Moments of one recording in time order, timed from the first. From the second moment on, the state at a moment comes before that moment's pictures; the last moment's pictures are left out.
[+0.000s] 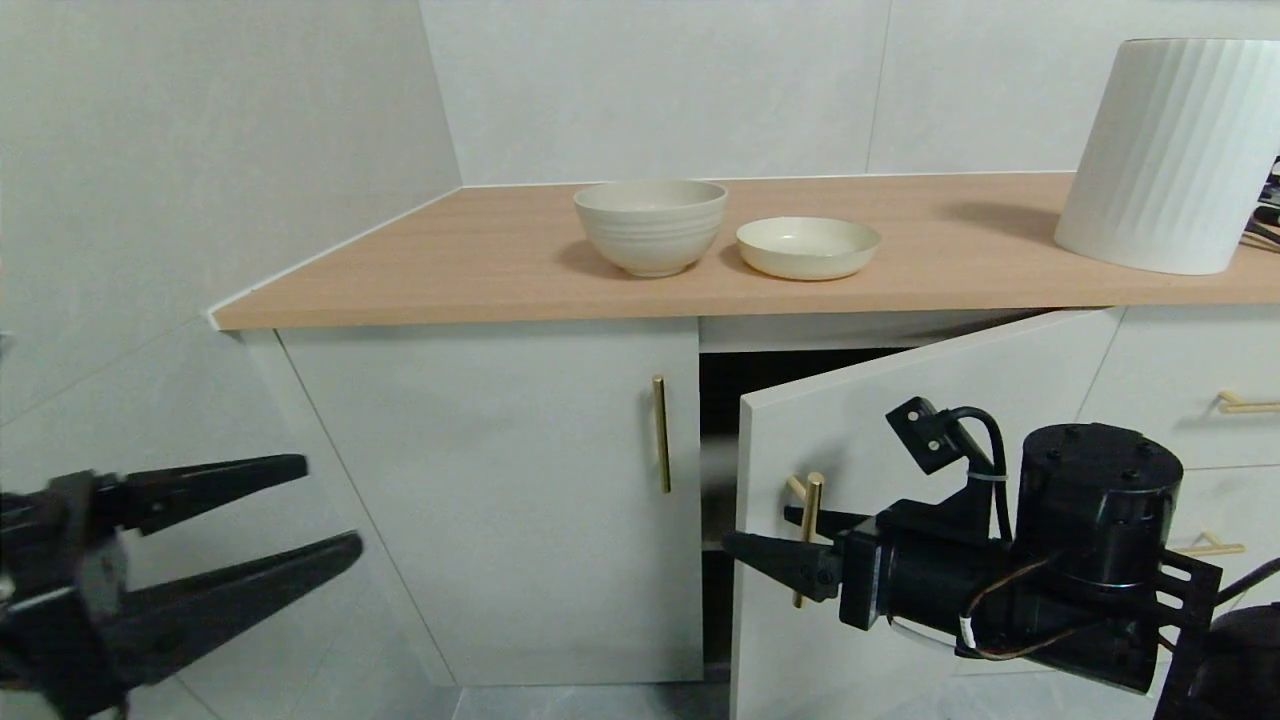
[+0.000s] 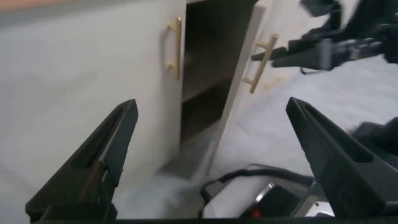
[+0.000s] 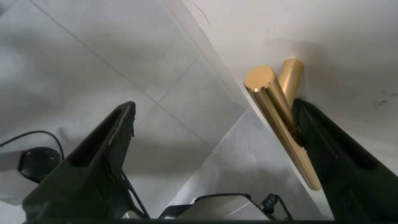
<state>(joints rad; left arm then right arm) -0.11 1.04 -0.59 -0.18 -0.65 0.00 0.75 1.75 -0.50 -1.10 0.28 0.49</state>
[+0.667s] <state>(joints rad) -0.32 1.36 -0.54 -0.32 -0.66 -0.10 0.75 1.76 -0.50 -1.10 0.28 0.49</state>
